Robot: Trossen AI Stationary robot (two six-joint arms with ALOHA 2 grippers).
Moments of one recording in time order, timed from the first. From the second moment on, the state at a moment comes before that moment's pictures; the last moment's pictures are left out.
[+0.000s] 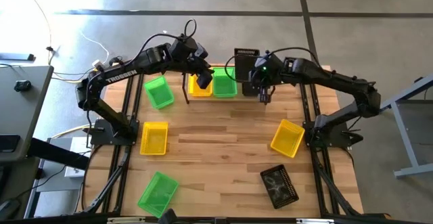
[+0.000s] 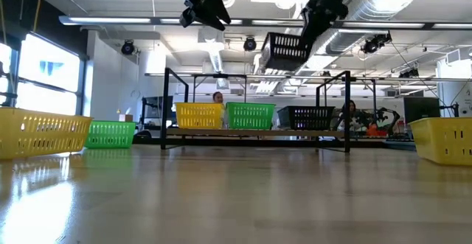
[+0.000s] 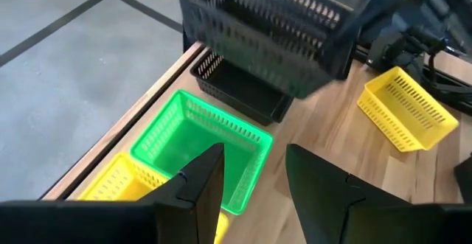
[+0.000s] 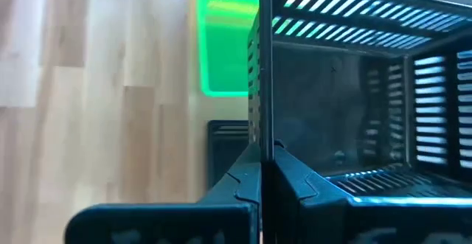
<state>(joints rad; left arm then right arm) 0.55 1.55 1.57 -0.69 0.02 -0.15 -0.38 1.39 1.36 -0.90 0.13 -0.51</state>
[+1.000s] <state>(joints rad) 0.55 1.55 1.57 -0.69 0.01 -0.19 -0.46 1.38 1.04 -0.76 0.11 -0.58</state>
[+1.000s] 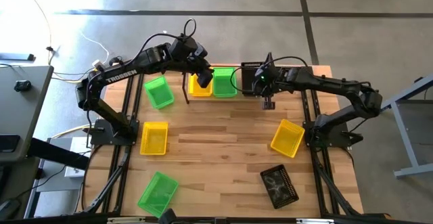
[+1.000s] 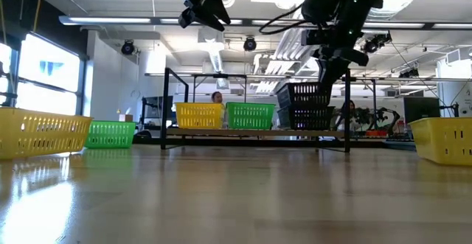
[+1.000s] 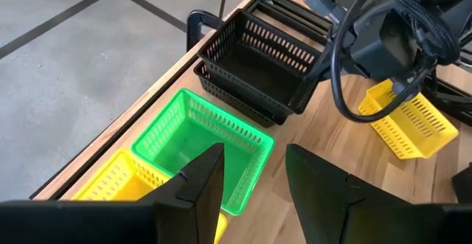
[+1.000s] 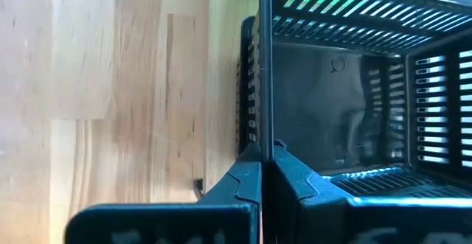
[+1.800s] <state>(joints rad) 0.55 1.55 1.57 -0.69 0.01 -0.23 -0.48 1.40 1.04 -0.71 0.15 -0.58</state>
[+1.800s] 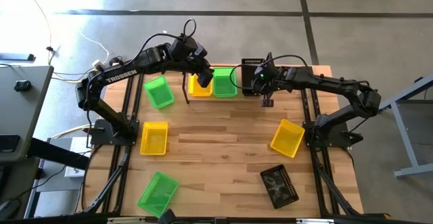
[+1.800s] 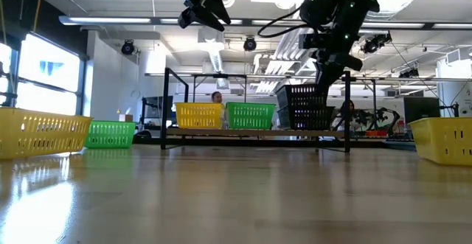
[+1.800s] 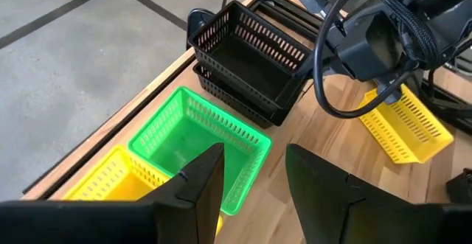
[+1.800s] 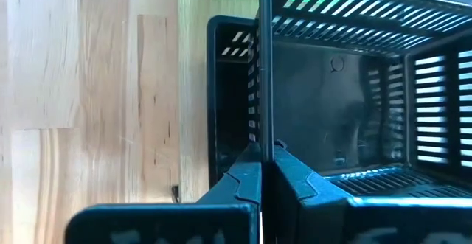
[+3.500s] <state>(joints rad) 0.58 1.54 1.57 -0.82 -0.04 -0.18 -0.46 1.44 1.14 -0.75 0.03 -0.31</state>
